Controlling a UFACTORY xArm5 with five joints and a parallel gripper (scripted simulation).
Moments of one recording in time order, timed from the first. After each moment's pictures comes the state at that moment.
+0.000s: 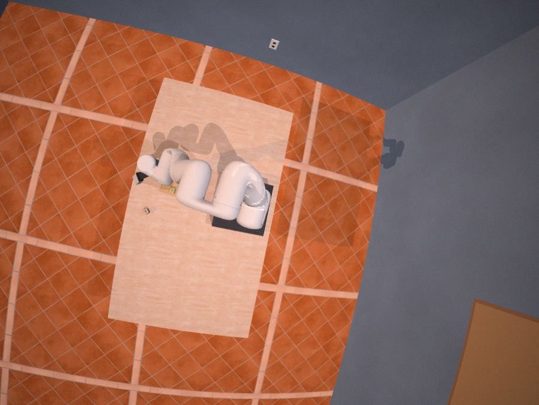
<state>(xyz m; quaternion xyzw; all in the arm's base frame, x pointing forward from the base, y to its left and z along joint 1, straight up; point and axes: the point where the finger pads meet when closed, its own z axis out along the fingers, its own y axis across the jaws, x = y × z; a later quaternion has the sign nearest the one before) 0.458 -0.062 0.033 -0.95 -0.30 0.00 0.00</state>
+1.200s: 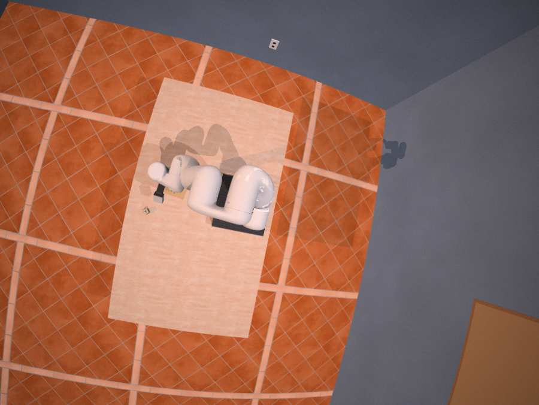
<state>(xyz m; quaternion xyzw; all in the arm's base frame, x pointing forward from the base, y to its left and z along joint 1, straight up) 0.412 -0.041 0.032 -0.75 -0.66 0.00 0.00</state>
